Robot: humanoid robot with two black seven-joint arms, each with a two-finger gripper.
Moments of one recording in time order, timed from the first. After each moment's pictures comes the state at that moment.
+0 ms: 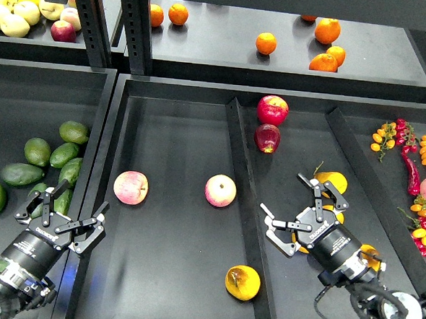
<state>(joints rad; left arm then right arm) 0.26 0.00 -1.50 -1.23 -0.25 -0.49 0.49 0.12 -0.42 0.97 1.16 0.24 0.58 -0.48</state>
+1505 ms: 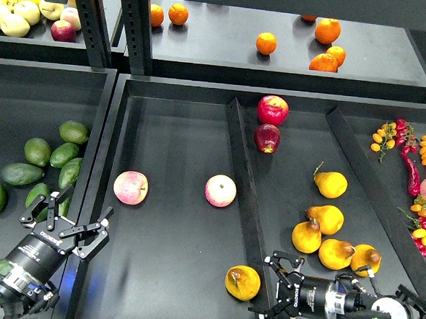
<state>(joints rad) 0.26 0.00 -1.48 -1.22 -0.25 -0.49 0.49 0.24 -0.31 0.70 0.85 -0.10 0.58 -0.49</state>
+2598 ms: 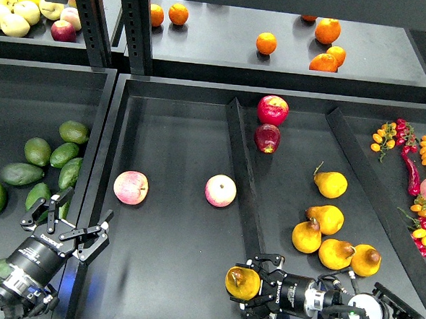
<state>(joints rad) 0.26 0.00 -1.47 -1.21 -0.25 -0.49 0.49 0.26 -0.20 0.73 0.73 -0.10 0.55 -0.49</state>
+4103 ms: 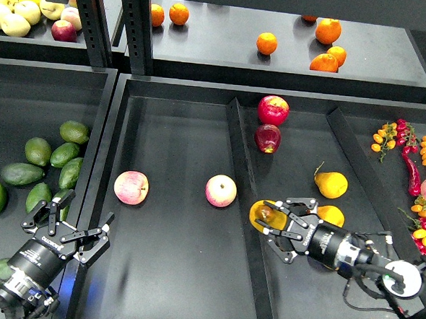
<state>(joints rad) 0.26 0.00 -1.47 -1.20 -0.25 -0.49 0.49 0.18 -0.43 1.00 0.99 0.03 0.52 -0.49</state>
